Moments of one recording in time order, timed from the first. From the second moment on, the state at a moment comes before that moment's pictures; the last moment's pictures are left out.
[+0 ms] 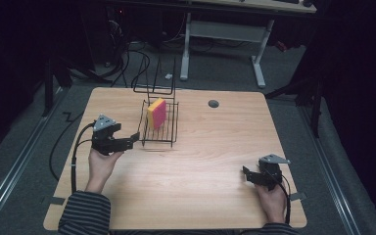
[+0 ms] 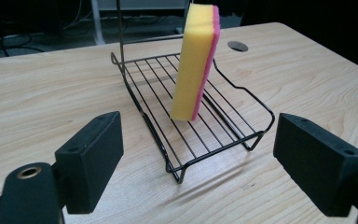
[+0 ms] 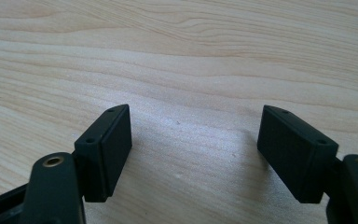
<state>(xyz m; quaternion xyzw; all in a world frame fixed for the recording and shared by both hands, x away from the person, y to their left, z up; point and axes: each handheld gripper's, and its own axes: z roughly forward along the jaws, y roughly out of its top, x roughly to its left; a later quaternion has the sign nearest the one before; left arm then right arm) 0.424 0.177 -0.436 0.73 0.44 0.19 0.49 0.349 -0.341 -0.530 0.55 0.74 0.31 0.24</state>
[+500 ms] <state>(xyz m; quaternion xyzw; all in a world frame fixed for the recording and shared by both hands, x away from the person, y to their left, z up) 0.415 0.189 -0.434 0.72 0.44 0.17 0.50 0.349 -0.341 -0.530 0.55 0.74 0.31 0.24</state>
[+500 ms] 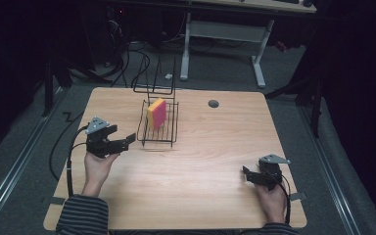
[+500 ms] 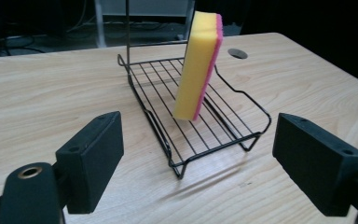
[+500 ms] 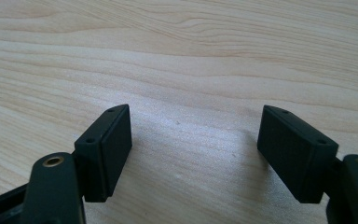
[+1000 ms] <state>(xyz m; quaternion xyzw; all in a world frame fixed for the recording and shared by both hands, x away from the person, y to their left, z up) 0.405 0.198 -0.434 0.72 0.45 0.18 0.50 0.349 -0.341 -0.530 0.55 0.74 0.31 0.24</state>
